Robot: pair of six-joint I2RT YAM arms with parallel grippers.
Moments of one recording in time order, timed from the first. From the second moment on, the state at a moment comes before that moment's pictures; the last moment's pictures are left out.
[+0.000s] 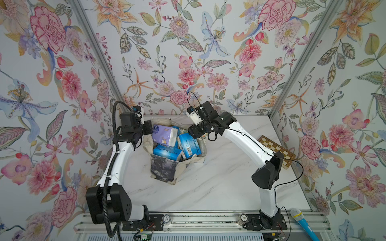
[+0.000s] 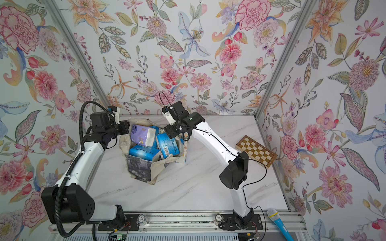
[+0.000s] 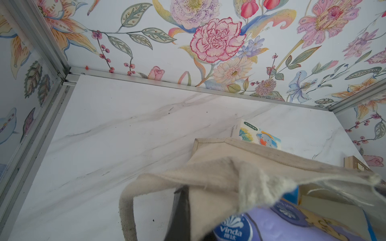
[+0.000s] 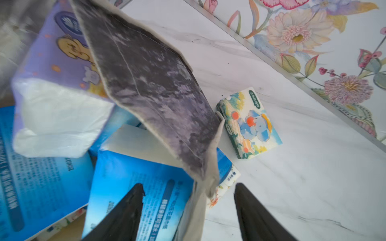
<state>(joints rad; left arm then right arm) 0.08 1.41 1.26 -0.40 0.29 -0.16 0.78 2.03 2.21 -1.01 0.02 -0.02</state>
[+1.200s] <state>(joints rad) -0.04 1.66 1.67 -0.61 0.13 0.05 0.65 2.10 2.33 -0.95 -0.51 0.39</state>
